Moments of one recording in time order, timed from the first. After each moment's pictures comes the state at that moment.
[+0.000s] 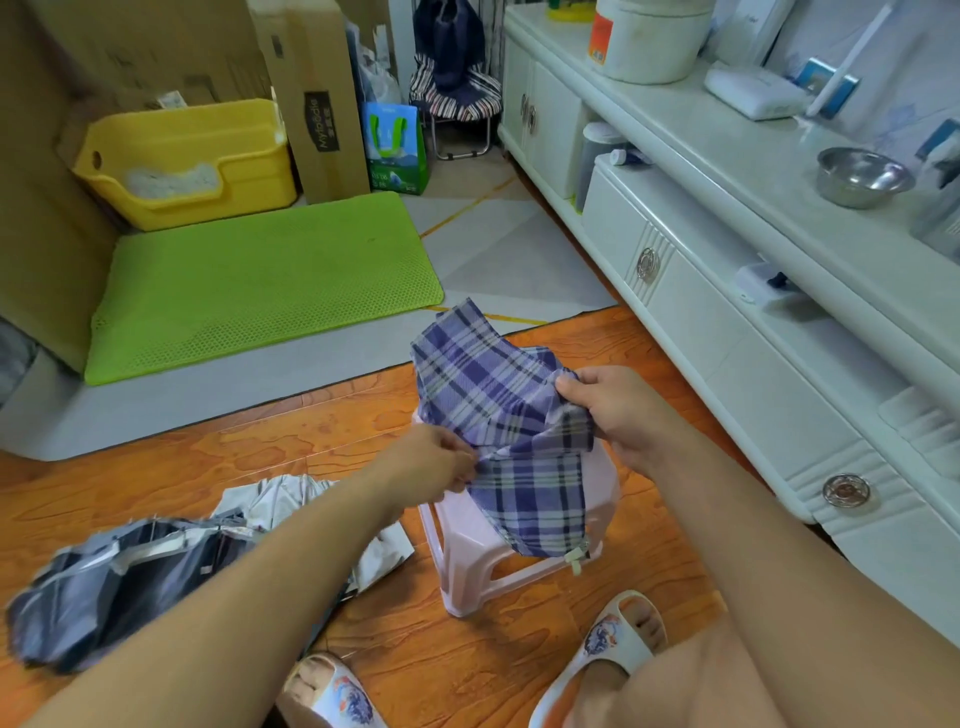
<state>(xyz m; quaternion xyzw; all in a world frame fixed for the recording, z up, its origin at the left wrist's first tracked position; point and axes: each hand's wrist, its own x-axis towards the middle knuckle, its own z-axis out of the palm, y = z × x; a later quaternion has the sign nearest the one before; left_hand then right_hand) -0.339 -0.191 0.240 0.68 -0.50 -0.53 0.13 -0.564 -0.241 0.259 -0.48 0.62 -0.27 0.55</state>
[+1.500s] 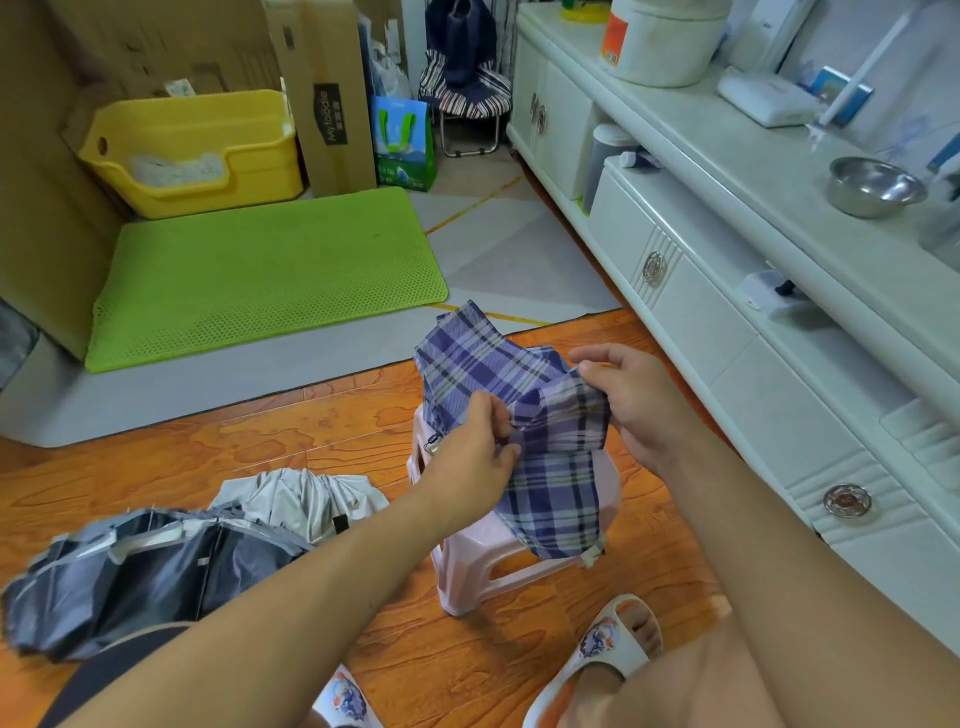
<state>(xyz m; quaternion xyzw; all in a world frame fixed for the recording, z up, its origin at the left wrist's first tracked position) -0.378 -0.183 0.223 0.60 -0.63 -0.41 0.26 -0.566 -0.245 0.262 -0.47 0.61 -0.38 0.52</state>
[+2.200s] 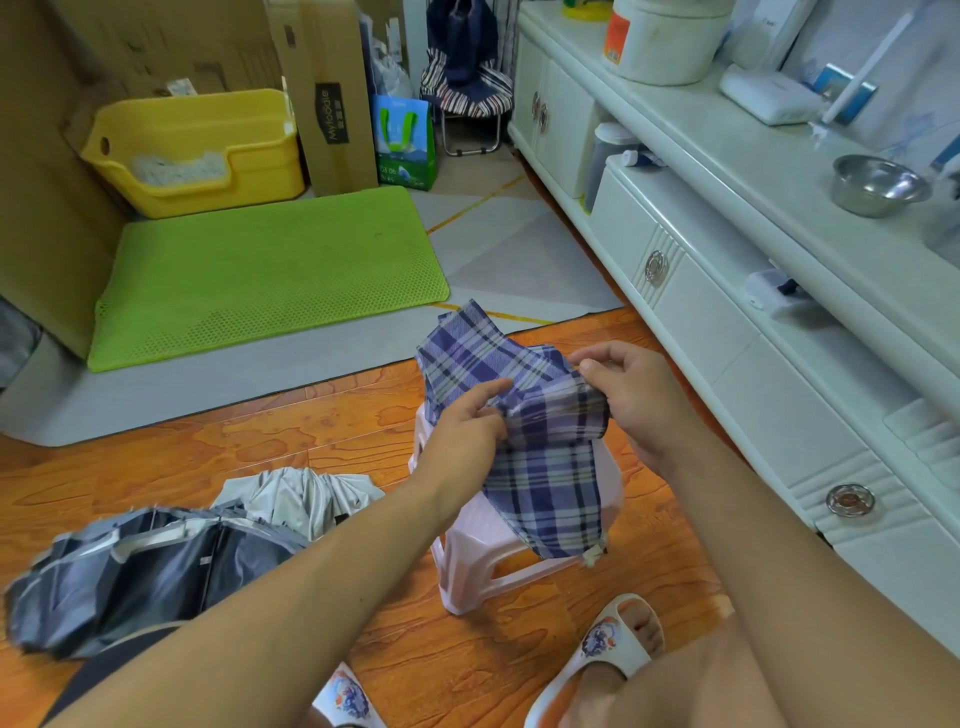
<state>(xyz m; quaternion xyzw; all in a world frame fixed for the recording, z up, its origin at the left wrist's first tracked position) -0.377 -0.187 0.243 0.58 -0.40 -0.60 0.38 -0.566 -0.242 0.262 -0.52 0.61 -0.37 0.47</state>
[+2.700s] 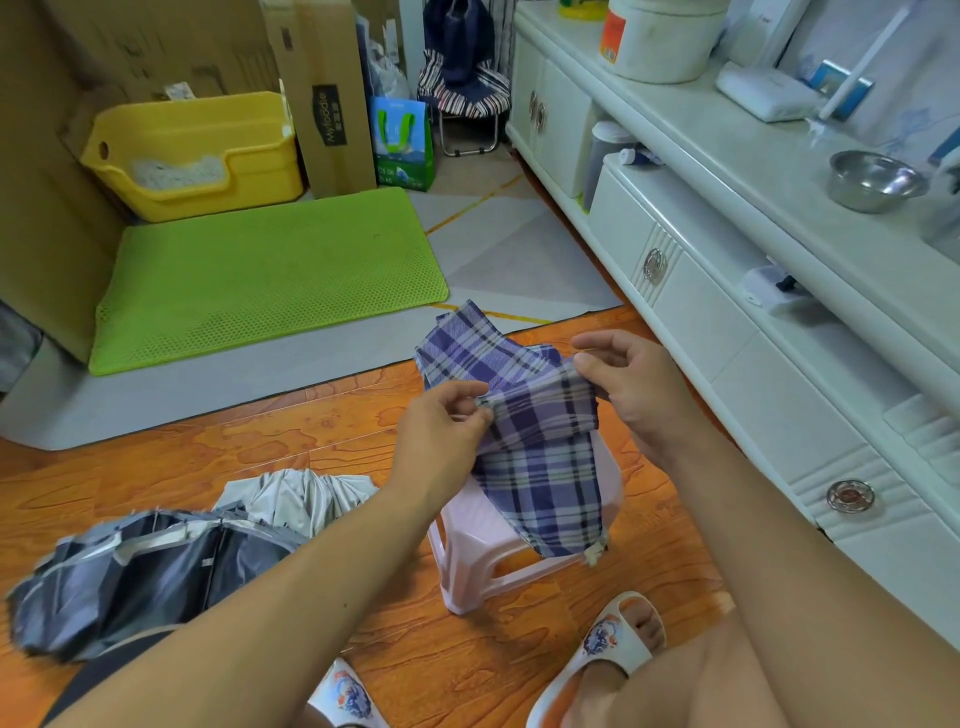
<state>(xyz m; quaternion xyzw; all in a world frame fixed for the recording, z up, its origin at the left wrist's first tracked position) -0.363 -0.188 0.236 0.63 -0.45 -0.45 0.44 -0.569 -0.241 0.268 -0.51 0.56 -0.42 0.50</state>
